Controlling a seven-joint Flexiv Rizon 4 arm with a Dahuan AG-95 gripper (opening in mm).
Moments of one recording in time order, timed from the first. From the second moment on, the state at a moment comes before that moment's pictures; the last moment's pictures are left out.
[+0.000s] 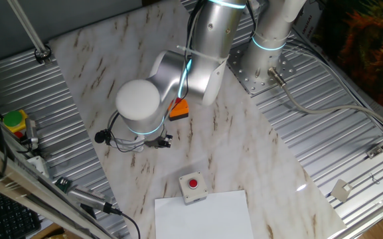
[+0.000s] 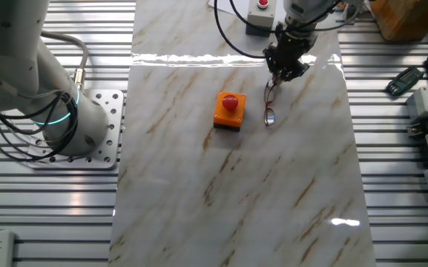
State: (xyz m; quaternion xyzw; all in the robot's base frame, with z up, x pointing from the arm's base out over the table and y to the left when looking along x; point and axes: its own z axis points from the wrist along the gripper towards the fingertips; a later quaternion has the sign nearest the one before) arm 0.533 0.138 0.018 0.42 -0.90 0.04 0.07
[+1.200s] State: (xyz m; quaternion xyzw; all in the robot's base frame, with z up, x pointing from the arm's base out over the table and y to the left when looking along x) arm 0.553 0.132 0.066 0.42 -0.91 0.00 0.04
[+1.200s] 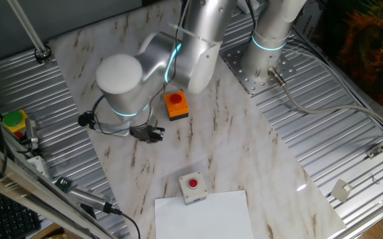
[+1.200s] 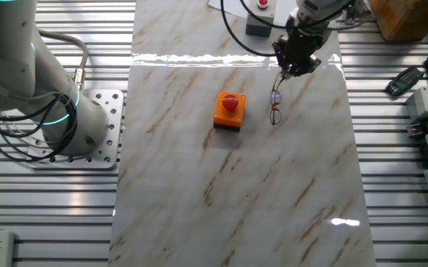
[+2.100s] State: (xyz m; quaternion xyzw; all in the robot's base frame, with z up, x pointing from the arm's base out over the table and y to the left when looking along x) arm 0.569 0.133 0.122 0.41 -0.91 -0.01 0.04
